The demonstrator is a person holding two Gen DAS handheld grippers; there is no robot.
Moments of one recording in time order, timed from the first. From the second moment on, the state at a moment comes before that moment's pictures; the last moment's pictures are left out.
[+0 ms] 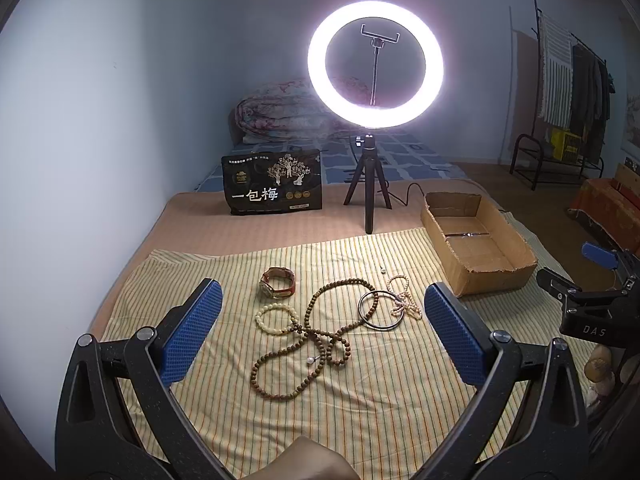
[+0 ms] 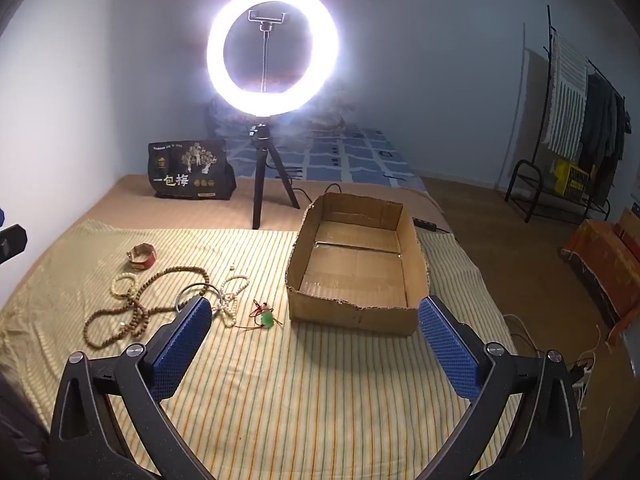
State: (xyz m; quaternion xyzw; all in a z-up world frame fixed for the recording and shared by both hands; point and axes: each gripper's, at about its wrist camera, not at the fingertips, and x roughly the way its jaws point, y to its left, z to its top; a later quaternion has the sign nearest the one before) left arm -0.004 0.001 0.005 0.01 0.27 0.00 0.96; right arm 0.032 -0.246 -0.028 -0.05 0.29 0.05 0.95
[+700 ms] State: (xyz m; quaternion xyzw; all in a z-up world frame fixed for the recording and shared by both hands) left arm -0.003 0.001 0.005 0.01 0.27 0.00 0.96; right arm 0.032 -0.247 -0.029 -0.05 0.29 0.05 0.95
